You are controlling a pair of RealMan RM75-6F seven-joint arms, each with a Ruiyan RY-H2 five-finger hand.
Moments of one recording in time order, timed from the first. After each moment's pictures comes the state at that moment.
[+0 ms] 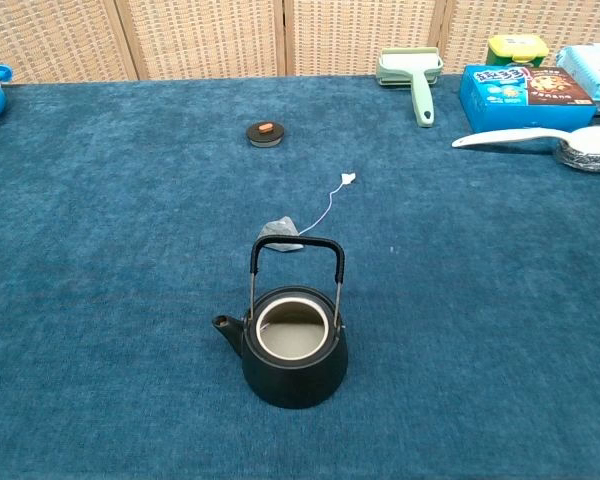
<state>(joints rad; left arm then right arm) -0.03 -1.15 0.01 -1.64 1.57 1.54 0.08 0.30 -1.16 0.15 -1.55 -1.57 1.33 0.14</state>
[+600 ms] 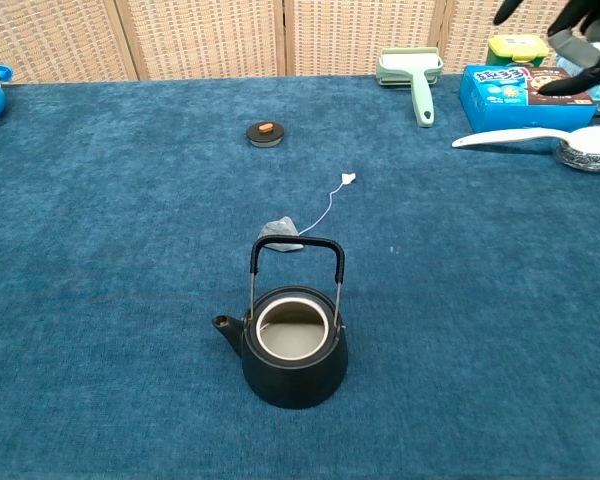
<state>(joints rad) -0.06 -1.16 -0.02 -1.63 1.52 1.48 0.09 0.63 -1.18 0.25 -1.46 -1.50 0.97 0.21</state>
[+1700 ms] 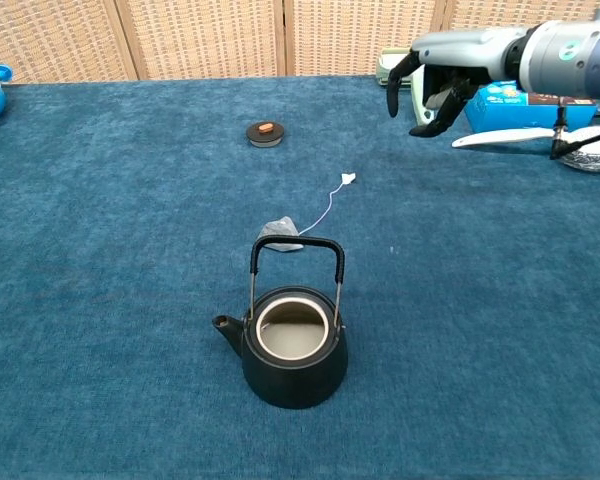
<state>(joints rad) -0.07 -1.16 -0.03 -1.59 1.47 1.46 0.06 0.96 -1.49 0.24 -1.11 -1.33 0.65 0.09</state>
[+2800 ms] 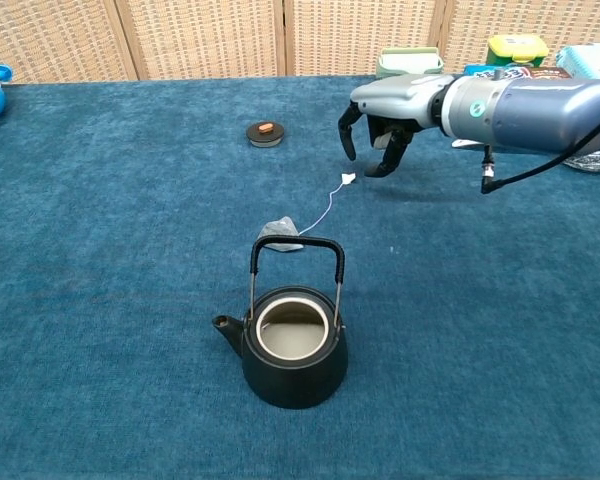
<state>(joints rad) -0.06 -1.16 -0.03 -1.58 1.45 1.46 0.04 1.06 -1.72 0.20 -0.88 -1.34 0.63 0.04</state>
